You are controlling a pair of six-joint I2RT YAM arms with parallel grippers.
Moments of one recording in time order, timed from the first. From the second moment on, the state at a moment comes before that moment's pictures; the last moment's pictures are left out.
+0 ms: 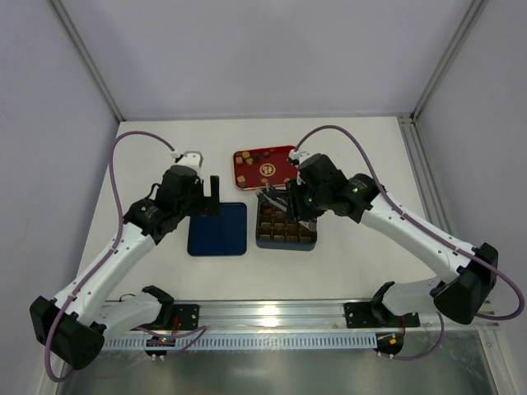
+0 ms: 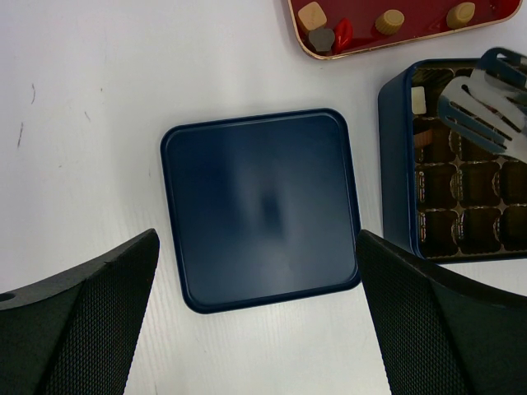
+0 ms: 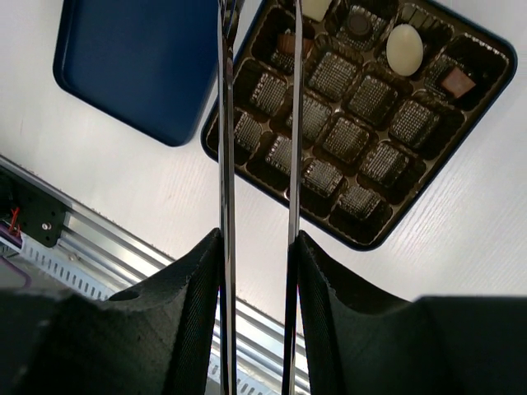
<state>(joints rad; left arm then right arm) -0.51 1.04 0.98 -0.66 -0.23 -0.32 0.77 1.31 1.26 -0.82 0.00 0.42</state>
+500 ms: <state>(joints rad) -0.51 1.04 0.98 -0.66 -0.23 -0.32 0.56 1.75 1.66 -0.79 -0.04 0.34</state>
